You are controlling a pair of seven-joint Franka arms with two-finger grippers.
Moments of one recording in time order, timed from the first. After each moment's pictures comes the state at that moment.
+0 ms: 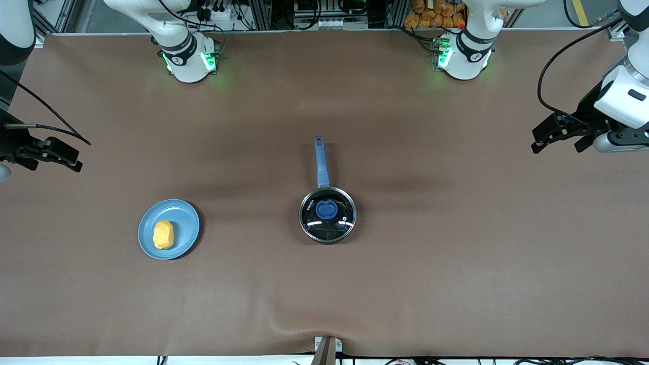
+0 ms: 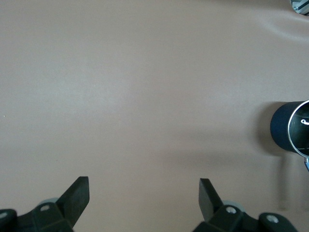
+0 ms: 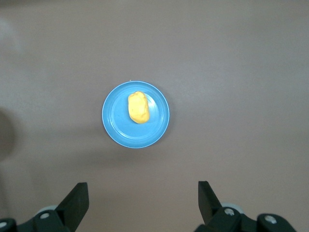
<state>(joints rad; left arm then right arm) -0.08 -0.07 -0.01 -1.74 -0.04 1.81 -0.14 0.00 0.07 -0.04 -1.56 -0.01 1.70 0.01</state>
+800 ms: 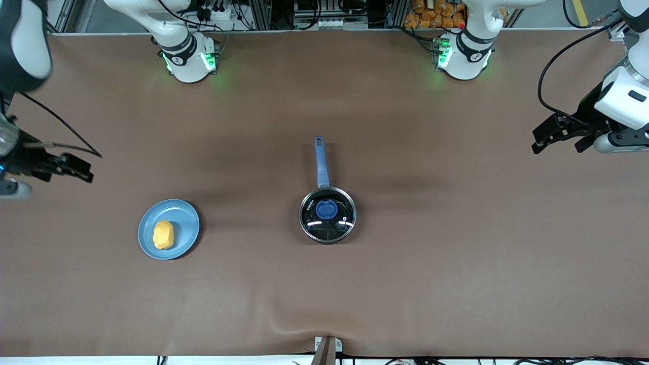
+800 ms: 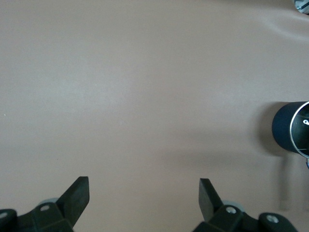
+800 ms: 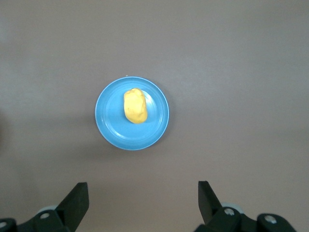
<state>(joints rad) -0.08 -0.07 -0.01 -1.74 -0.04 1.81 -0.14 -0.01 0.17 -0.04 -1.60 -0.01 1.78 -0.01</state>
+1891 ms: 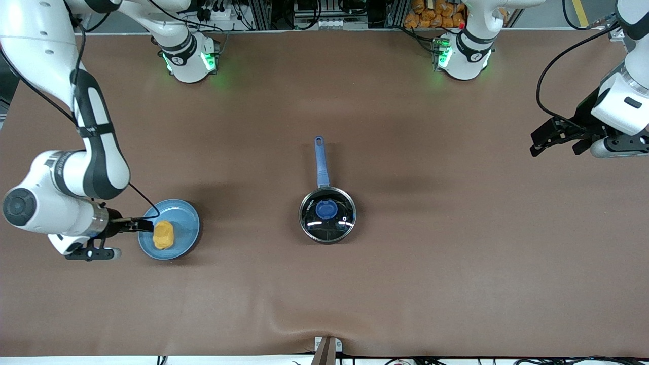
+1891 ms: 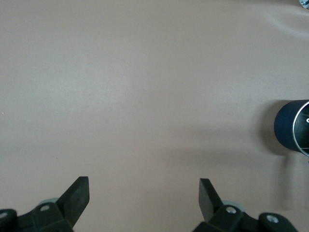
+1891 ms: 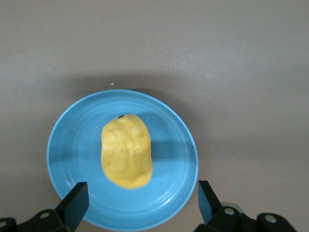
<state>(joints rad) -0.08 -0.06 -0.01 -1.74 -0.04 1.81 -0.14 -0.02 0.60 -0.04 -1.61 0.08 2.13 -0.10</state>
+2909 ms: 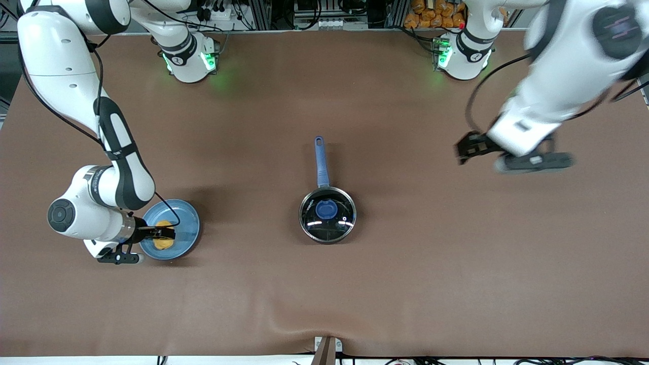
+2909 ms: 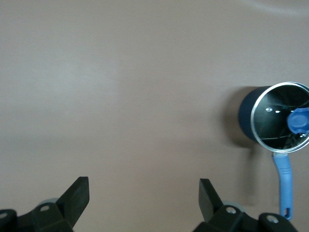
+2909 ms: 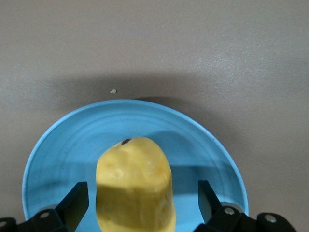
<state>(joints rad) -0.16 0.13 -0.22 -1.65 0.01 1.82 -0.42 -0.01 0.70 -0.02 -1.65 0.16 2.29 -0.10</state>
